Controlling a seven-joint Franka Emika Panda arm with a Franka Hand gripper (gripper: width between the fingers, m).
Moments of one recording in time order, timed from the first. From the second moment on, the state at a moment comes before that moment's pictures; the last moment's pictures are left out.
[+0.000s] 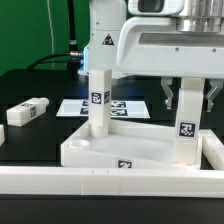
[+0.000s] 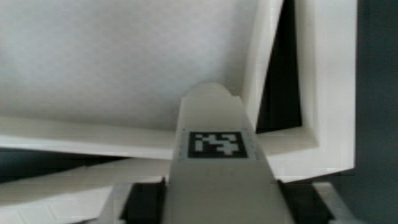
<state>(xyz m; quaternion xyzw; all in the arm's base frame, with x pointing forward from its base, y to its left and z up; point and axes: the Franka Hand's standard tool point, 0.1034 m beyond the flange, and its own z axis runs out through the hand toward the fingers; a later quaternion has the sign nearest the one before) 0.626 0.075 0.103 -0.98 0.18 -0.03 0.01</state>
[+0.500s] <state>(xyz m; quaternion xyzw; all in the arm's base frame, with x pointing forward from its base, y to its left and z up) 0.625 0.059 0.102 -0.92 0.39 -0.04 0.02</state>
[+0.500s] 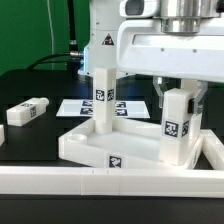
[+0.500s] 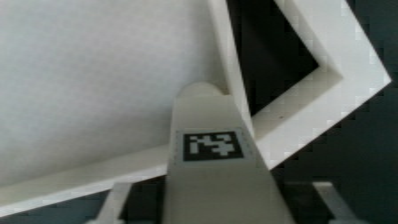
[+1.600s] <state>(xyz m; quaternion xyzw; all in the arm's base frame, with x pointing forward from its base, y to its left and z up) 0.583 0.037 0.142 -0.91 0.42 -0.04 0.05</state>
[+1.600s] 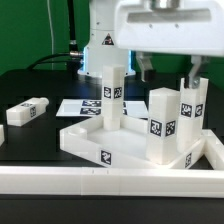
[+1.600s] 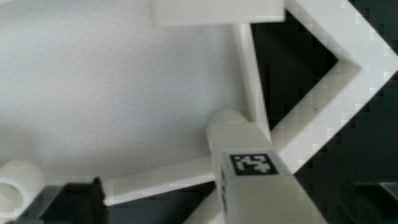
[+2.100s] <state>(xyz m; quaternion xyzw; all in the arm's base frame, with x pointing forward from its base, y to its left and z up) 0.580 0.002 0.151 -0.91 0.40 -0.04 0.05</state>
